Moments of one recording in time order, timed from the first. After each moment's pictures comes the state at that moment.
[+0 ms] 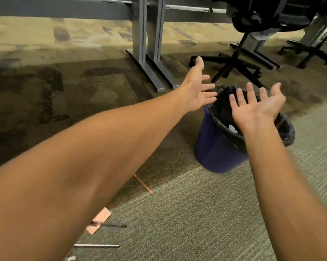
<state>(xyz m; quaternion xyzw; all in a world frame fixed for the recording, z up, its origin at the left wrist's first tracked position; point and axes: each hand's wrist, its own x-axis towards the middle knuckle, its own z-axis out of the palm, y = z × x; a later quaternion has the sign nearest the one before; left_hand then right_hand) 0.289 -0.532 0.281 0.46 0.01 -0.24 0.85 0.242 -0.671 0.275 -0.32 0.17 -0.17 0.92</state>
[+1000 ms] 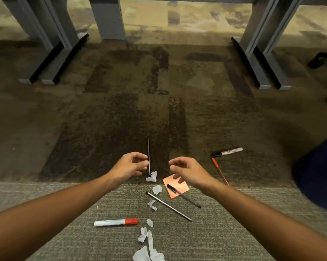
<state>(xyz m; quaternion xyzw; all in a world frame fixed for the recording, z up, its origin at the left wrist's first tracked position) 0.007 -0.170 0.043 0.70 0.32 -0.06 0.64 0.117 -0.381 0.050 -0.77 -0.17 0.39 0.48</state>
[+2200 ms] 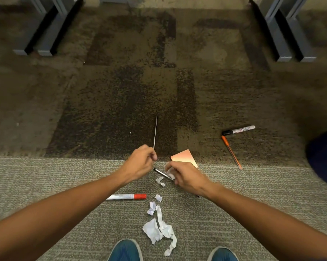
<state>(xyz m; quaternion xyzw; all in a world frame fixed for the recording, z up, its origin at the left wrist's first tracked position) -0.024 -0.190 0.001 0.92 0.16 -0.06 0.36 0.063 -0.388 -0.010 -0.81 -0.41 0.33 0.27</state>
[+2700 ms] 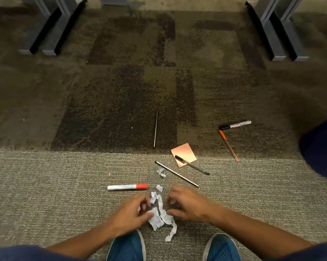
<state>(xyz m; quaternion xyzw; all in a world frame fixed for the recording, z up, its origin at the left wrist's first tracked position) -0.174 -0.249 -0.023 0.87 0.18 -0.21 0.41 -0.012 -0.438 -0.012 -0.75 -0.56 0.33 0.13</state>
